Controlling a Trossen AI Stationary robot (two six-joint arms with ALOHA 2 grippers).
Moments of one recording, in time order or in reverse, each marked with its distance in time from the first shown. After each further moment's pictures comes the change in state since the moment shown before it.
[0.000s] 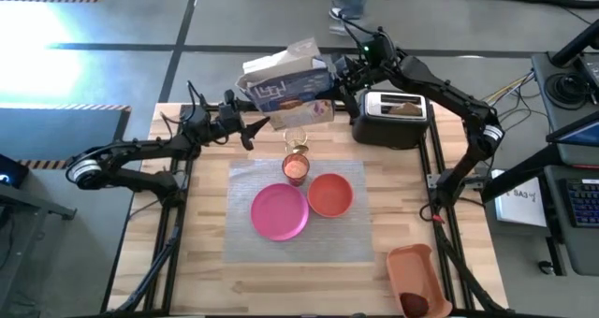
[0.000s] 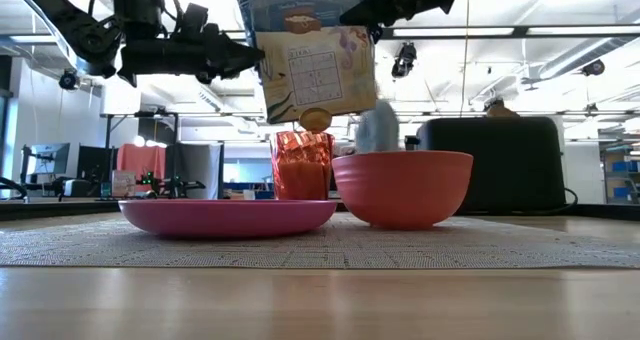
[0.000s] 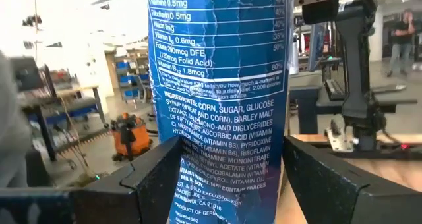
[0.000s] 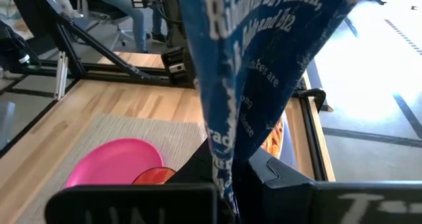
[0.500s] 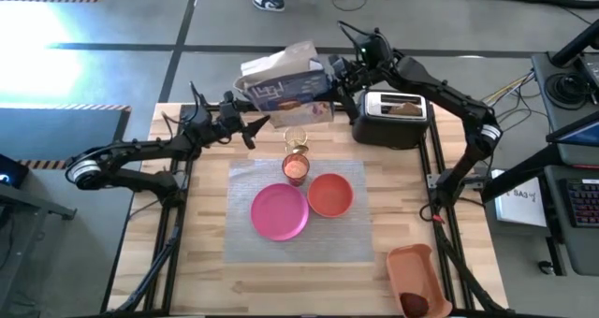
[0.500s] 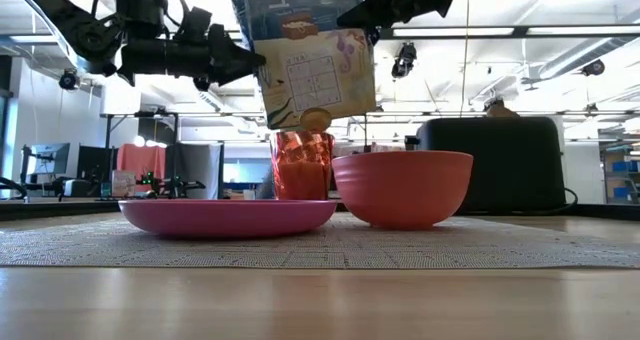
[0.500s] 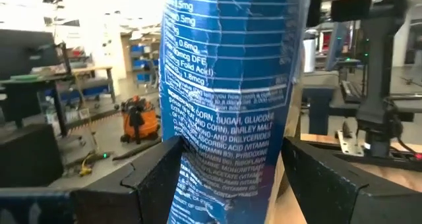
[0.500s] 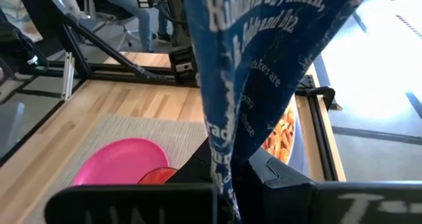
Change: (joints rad) left arm -0.005 -0.007 0.002 -0.047 -0.108 -0.085; right arm 0.003 0.006 -0.002 0.003 -0.024 0.012
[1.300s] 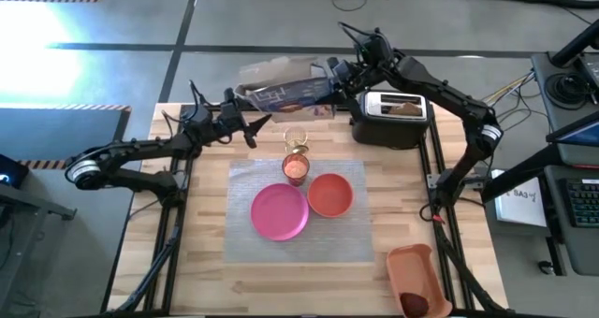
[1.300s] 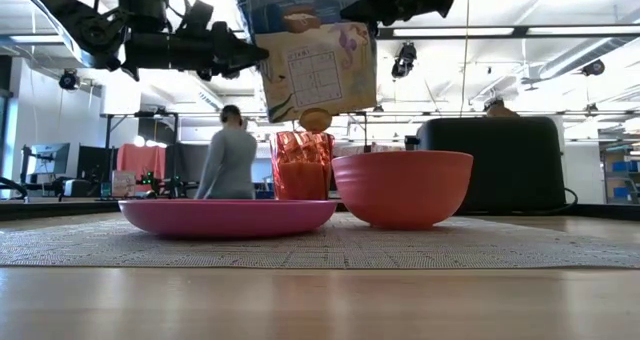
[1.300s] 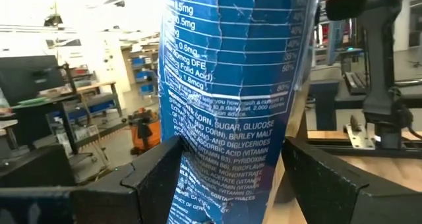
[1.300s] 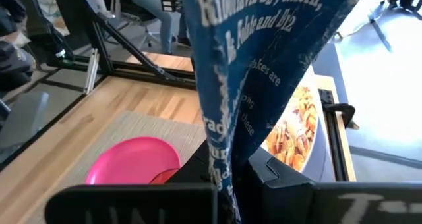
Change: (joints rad) left arm -0.014 -0.003 0.035 -0.020 -0.001 0.105; right arm 0.000 -0.002 0.000 -0.018 -0.089 -0.079
